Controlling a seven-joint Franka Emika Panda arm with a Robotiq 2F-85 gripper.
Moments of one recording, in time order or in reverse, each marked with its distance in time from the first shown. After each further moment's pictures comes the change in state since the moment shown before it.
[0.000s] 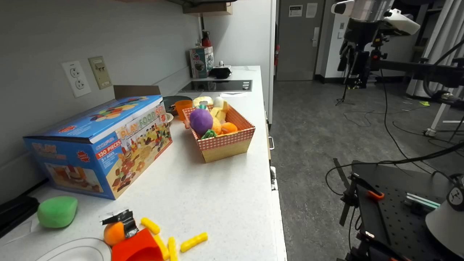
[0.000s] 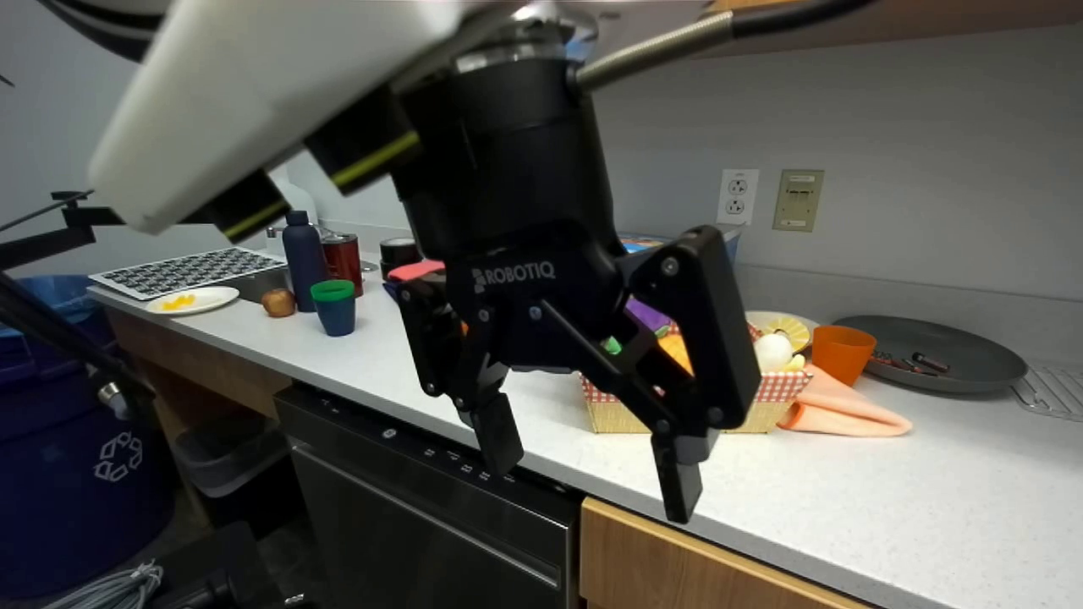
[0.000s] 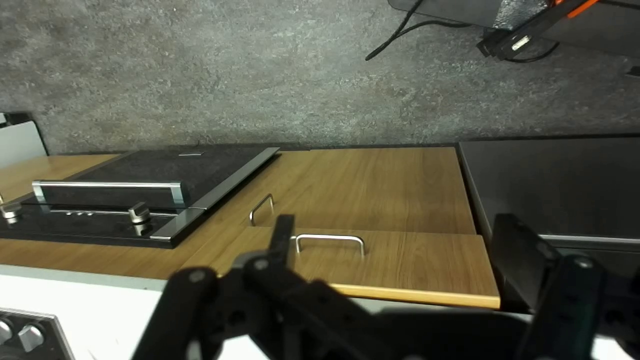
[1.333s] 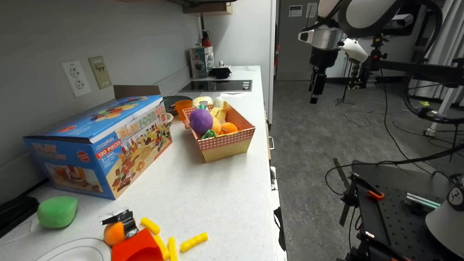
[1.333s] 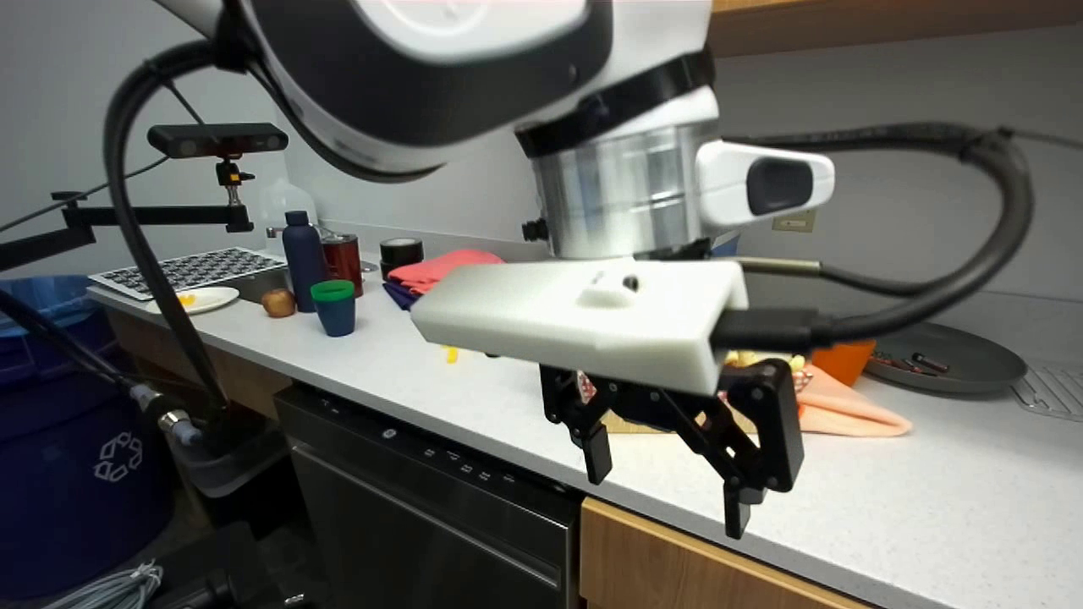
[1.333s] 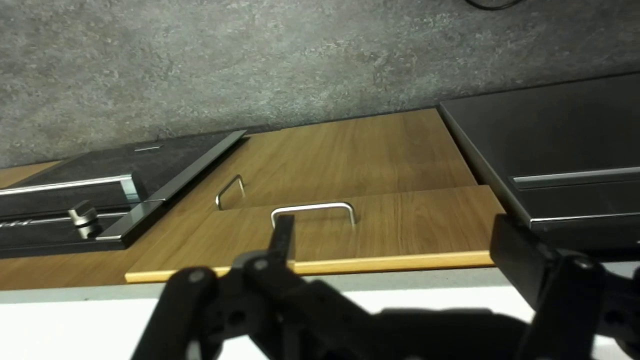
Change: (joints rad) arm 0.061 0.382 -0.010 0.099 0.157 0.247 0.075
